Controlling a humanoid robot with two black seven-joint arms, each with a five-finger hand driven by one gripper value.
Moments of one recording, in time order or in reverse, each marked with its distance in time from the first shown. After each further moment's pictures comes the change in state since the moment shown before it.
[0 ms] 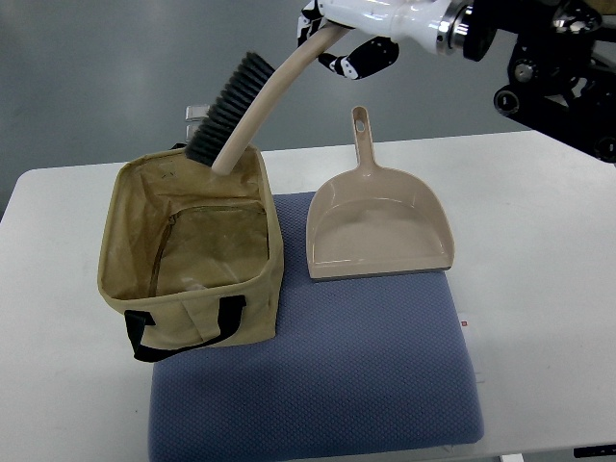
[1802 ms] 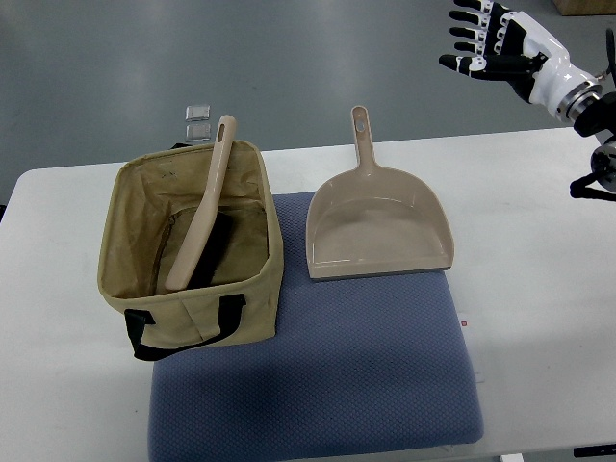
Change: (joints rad) left arm 0.000 0.000 0.000 0.000 0.000 0.000 0.000; right arm -0.700 -0.048 0.812 -0.079 0.900 0.149 -0.100
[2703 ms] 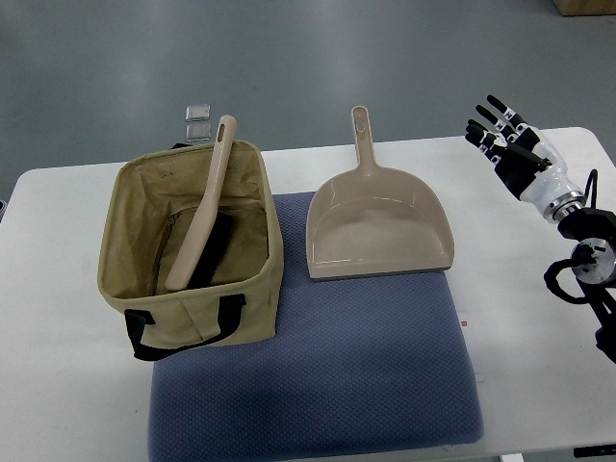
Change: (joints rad) left arm 0.000 0.000 0.000 0.000 0.000 0.000 0.000; right arm -0.296 0.233 0.288 -0.079 0.118 0.091 0.013
